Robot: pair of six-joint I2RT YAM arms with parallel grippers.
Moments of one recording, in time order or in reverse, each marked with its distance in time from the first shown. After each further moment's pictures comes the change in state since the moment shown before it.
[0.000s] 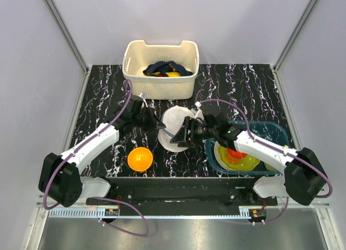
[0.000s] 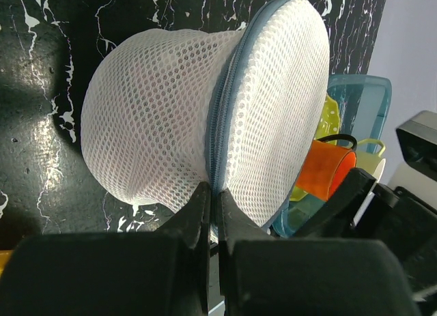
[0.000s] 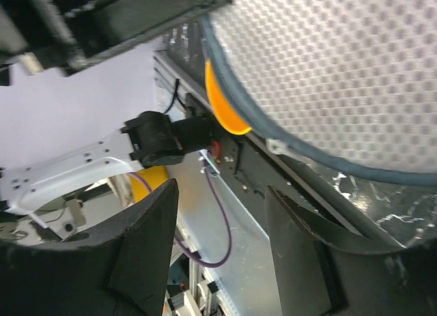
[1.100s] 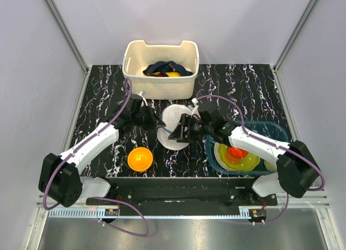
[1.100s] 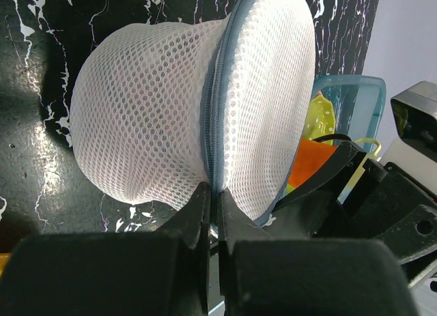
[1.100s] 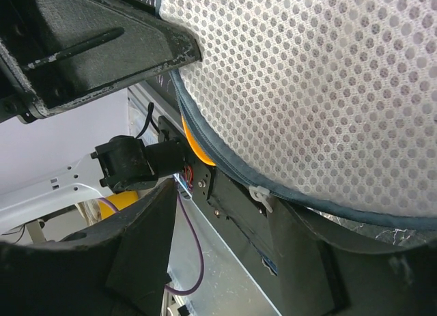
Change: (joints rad) left arm 0.002 0.000 0.020 -0.006 0.006 0.010; right arm -0.001 0.099 0.062 -0.021 0.090 -0.129
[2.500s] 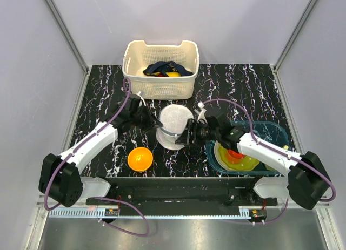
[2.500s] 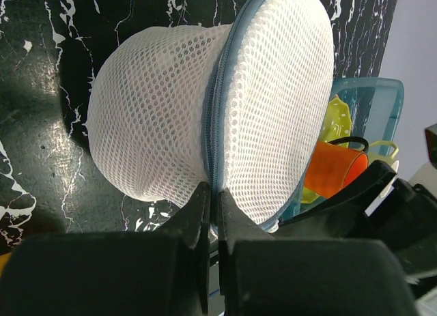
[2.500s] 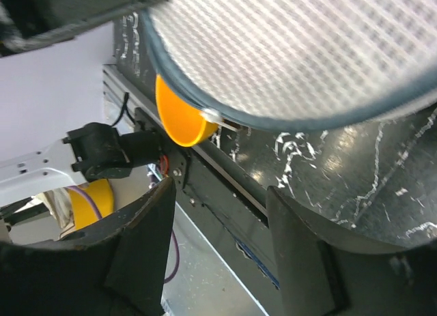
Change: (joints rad) left arm 0.032 0.000 0.000 -0.029 -0.006 0.054; right arm -0.005 -0.142 -0.105 -0.081 0.056 -0.071
